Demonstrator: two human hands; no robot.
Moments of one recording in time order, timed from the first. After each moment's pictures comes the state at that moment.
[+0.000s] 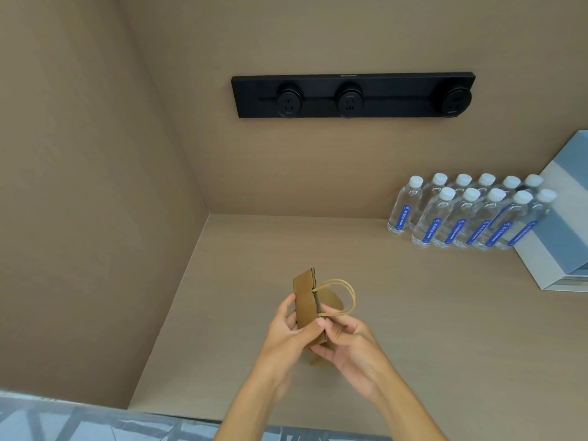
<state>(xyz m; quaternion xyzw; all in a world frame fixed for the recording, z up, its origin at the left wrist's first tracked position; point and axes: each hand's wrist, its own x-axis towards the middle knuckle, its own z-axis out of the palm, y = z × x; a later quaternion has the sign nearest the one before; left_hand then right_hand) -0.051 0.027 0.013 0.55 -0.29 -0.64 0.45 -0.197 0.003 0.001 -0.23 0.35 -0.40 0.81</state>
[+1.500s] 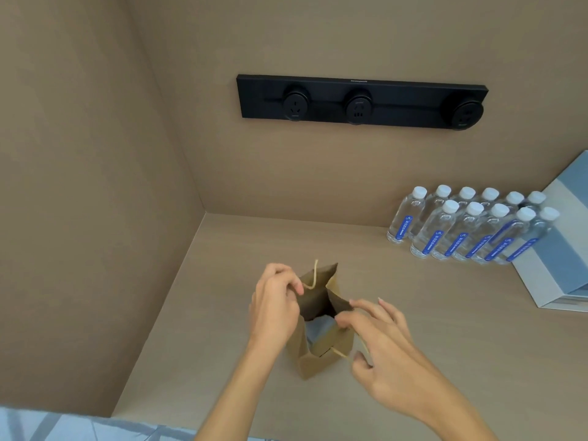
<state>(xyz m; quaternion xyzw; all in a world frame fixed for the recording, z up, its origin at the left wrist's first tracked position) -0.041 -0.030 0.057 0.73 -0.54 -0.23 0.34 -0.236 0.000 0.081 -0.86 0.47 -0.11 0.18</state>
